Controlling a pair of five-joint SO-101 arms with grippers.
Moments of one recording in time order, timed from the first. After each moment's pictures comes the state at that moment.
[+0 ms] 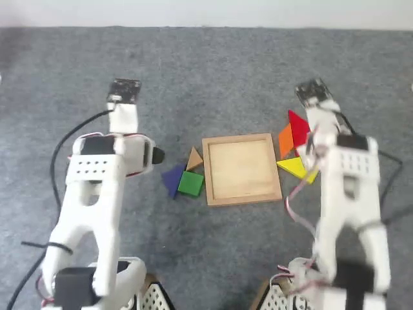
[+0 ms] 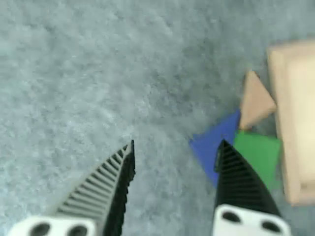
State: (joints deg) left arm -7.9 -20.4 40.3 62.8 0.4; right arm 4.3 -13.0 28.2 61.0 31.1
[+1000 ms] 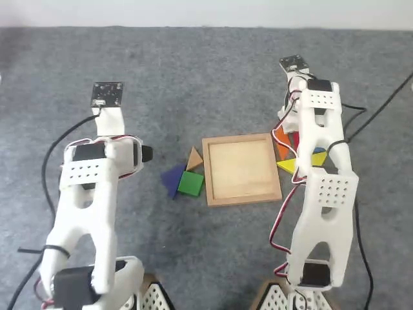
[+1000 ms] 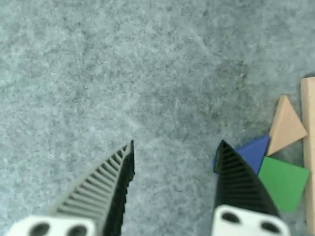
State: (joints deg) left arm -12.4 -20.4 45.0 55.6 0.8; right arm 0.1 50.7 -36.5 76.2 20.0
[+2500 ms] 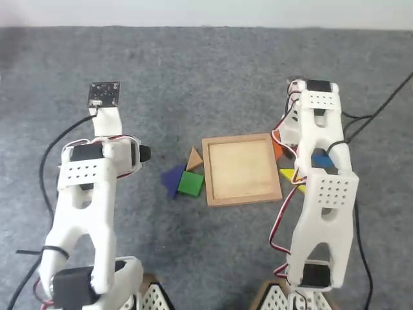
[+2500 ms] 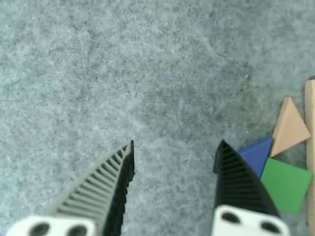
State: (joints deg) left arm -12.7 -20.4 45.0 55.6 0.8; right arm -0.2 50.9 -35.3 89.6 6.4
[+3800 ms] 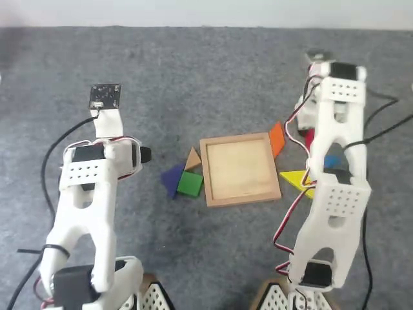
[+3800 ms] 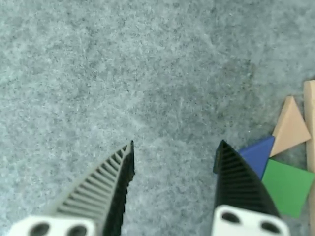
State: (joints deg) left arm -12.7 -19.8 46.2 53.4 0.8; right arm 3.5 39.1 -44.7 99.3 12.8
